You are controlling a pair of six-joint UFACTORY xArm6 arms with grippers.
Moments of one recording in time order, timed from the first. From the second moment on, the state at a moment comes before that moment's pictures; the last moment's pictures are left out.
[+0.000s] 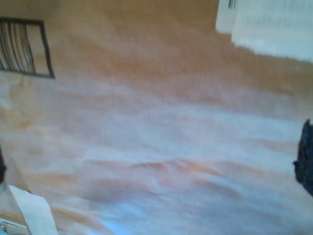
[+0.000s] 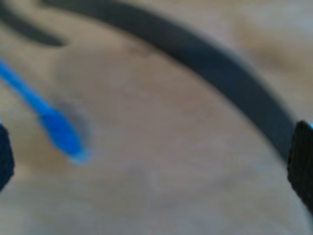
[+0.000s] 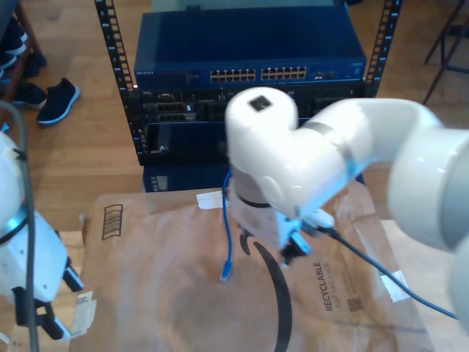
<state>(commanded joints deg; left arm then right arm) 14.6 -23.9 -38.6 -11.5 81.7 -79.0 36.1 3.0 -59.8 -5.7 55.3 84.2</state>
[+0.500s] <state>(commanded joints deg) 13.3 -20.8 -38.6 -11.5 79.9 -79.3 36.4 16.0 -66.5 -6.1 50.5 72.6</state>
